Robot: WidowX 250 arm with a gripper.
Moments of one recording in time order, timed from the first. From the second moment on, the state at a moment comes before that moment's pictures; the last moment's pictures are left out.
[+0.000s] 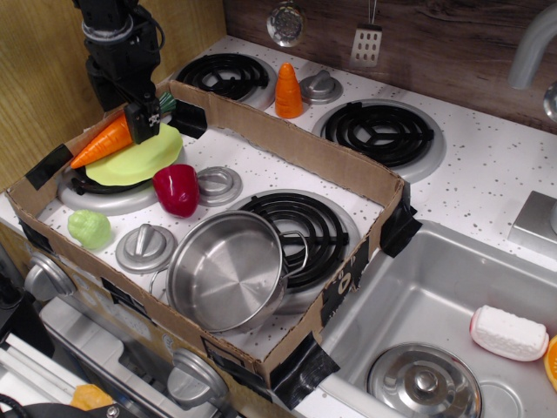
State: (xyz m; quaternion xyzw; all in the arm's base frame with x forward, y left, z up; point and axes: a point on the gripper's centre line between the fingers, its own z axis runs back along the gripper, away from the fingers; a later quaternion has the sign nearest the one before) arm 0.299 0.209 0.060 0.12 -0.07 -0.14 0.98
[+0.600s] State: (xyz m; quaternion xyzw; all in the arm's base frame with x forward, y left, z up) arm 0.300 0.211 0.034 0.07 -0.07 -0.12 0.99
